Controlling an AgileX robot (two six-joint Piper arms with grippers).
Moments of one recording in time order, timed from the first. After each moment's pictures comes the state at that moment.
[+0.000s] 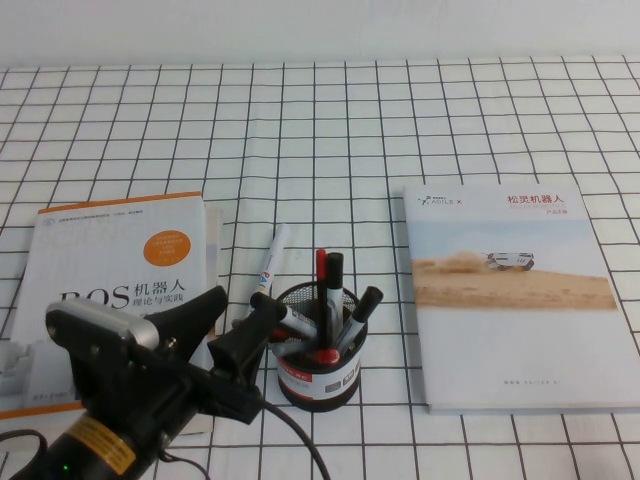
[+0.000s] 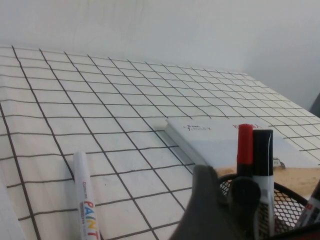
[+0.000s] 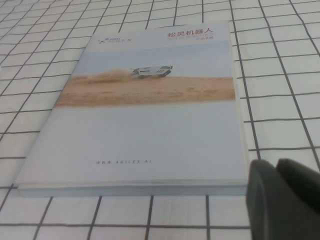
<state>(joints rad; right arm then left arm) 0.12 -0.02 0.03 0.16 0.38 0.03 -0.71 1.45 -0.18 -0.05 -1.10 -0.24</state>
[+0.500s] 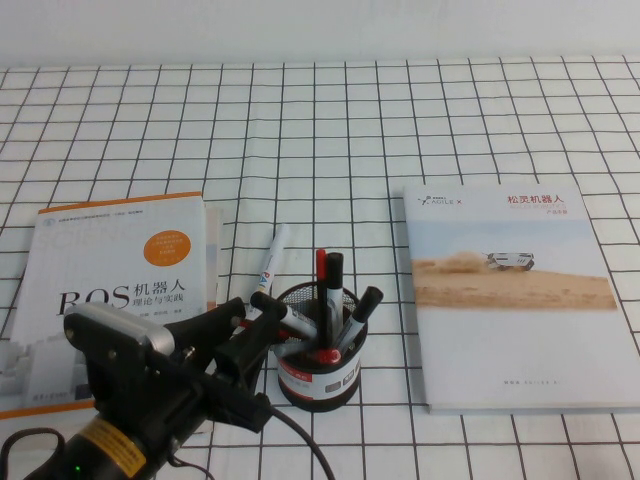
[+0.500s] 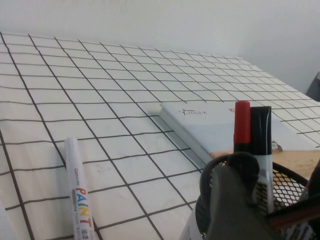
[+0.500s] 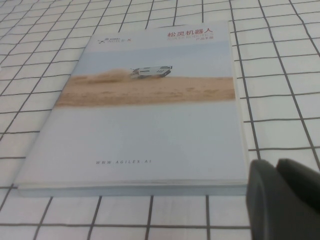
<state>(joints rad) 0.12 -0.02 0.03 0.16 0.38 0.03 -0.71 1.51 -0.19 -0.01 -1.14 -0.24</state>
